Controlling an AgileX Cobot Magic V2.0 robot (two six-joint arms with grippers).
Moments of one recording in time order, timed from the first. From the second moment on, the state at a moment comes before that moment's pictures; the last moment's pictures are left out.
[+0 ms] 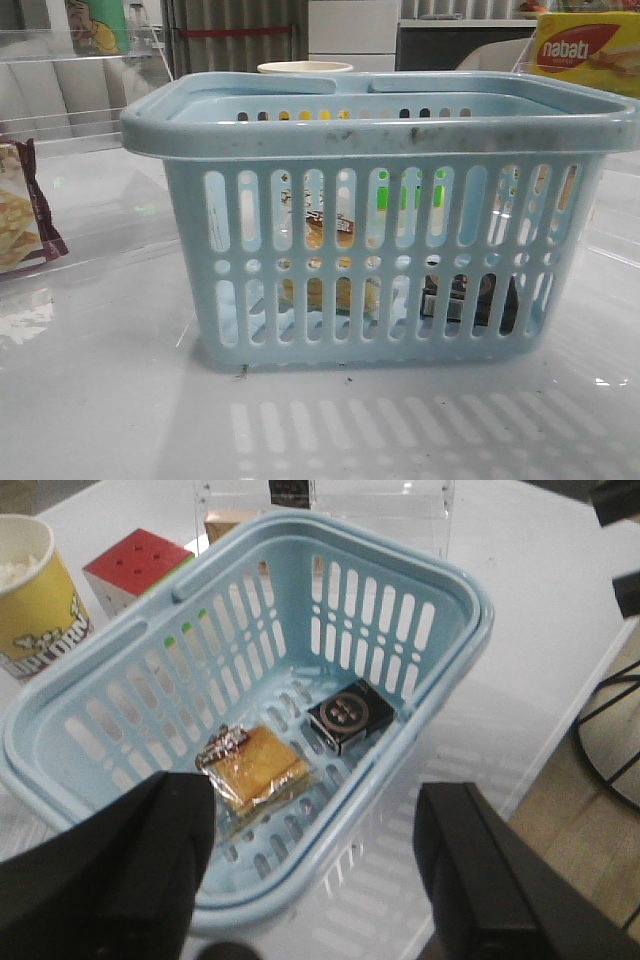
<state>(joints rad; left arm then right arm) -0.67 1.05 -1.17 -0.28 0.79 0.39 0.41 0.75 -0.82 0.09 0.67 -0.12</state>
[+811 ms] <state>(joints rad) -0.67 0.69 -0.77 0.06 0.84 0.02 0.41 0.72 -0.81 0.08 0.73 -0.12</state>
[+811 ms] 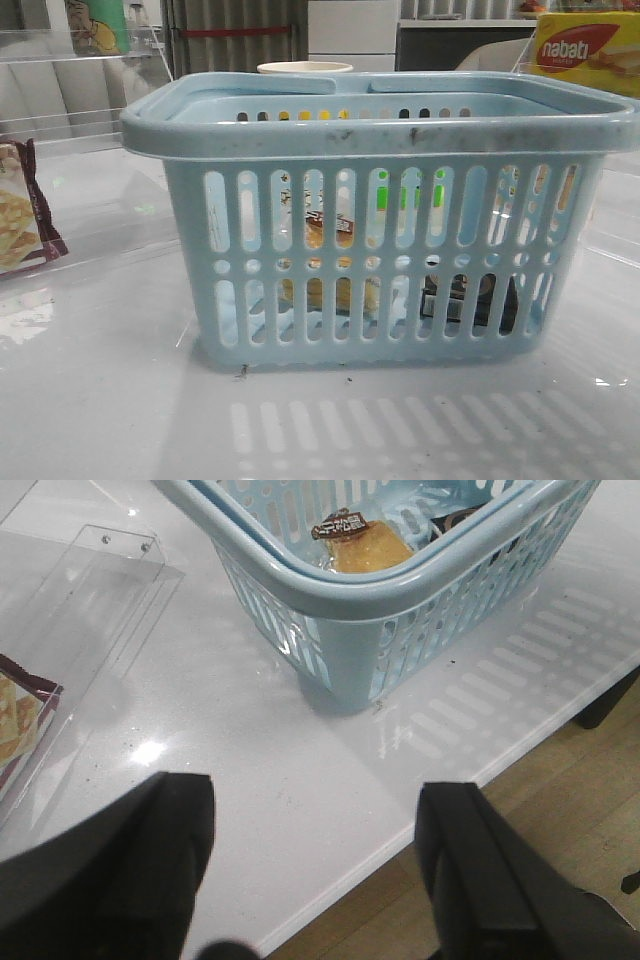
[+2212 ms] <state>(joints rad) -0.63 0.64 -0.76 0.08 0.83 0.02 0.41 0.61 -0.73 0.08 0.89 -0.12</state>
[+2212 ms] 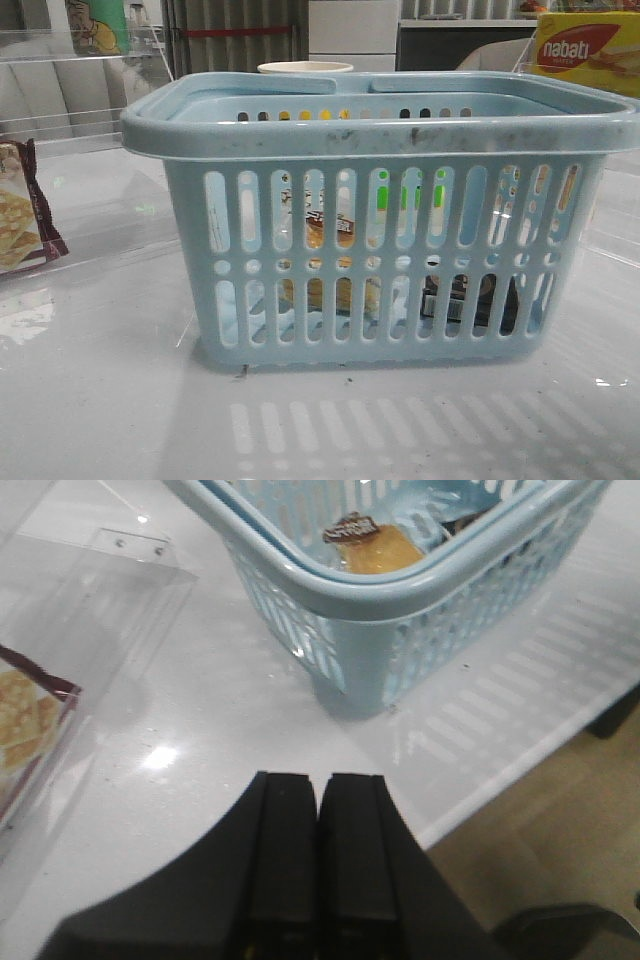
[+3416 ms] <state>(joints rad) -0.04 -0.01 0.01 0.01 0.02 0.01 0.41 0.61 -0.73 0.08 0.89 -0.12</state>
